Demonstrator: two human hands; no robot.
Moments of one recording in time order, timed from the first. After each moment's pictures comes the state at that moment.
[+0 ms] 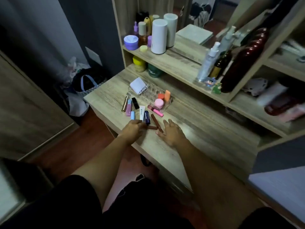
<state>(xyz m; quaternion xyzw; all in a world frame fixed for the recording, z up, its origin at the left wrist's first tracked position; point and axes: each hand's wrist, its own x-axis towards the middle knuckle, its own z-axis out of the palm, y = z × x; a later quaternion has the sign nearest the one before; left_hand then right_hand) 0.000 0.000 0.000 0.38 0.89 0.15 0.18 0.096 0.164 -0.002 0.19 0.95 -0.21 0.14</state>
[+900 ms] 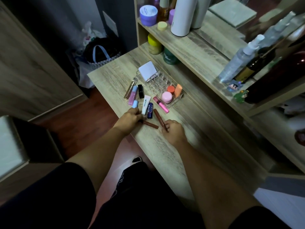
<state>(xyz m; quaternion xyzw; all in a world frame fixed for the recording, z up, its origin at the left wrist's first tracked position) -0.021 0.008 -0.025 0.34 0.92 0.15 0.16 0.070 0.194 -0.049 0.19 0.92 -0.33 0.10</state>
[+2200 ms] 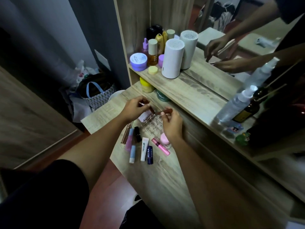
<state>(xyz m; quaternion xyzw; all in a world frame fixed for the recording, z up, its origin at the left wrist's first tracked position) -0.200 0.091 0.043 0.21 0.85 0.45 0.16 -0.087 0.213 0.027 0.29 0.81 -0.49 -0.14</state>
